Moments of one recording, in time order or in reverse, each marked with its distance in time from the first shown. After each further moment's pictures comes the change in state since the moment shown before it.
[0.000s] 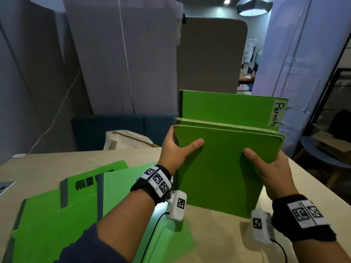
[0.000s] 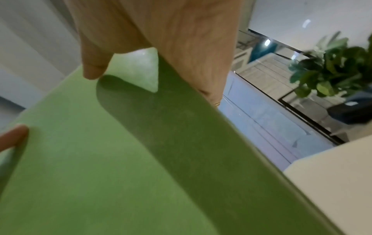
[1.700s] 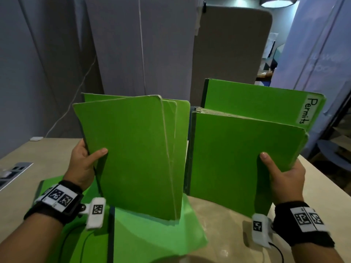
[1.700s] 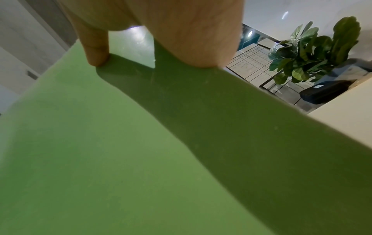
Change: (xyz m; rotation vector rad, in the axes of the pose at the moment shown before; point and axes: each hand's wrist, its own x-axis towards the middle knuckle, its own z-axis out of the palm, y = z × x) left_hand -0.054 -0.043 -0.265 -0.108 0.345 0.085; right_hand -0.001 0.051 0.008 -0.081 0.193 -0.011
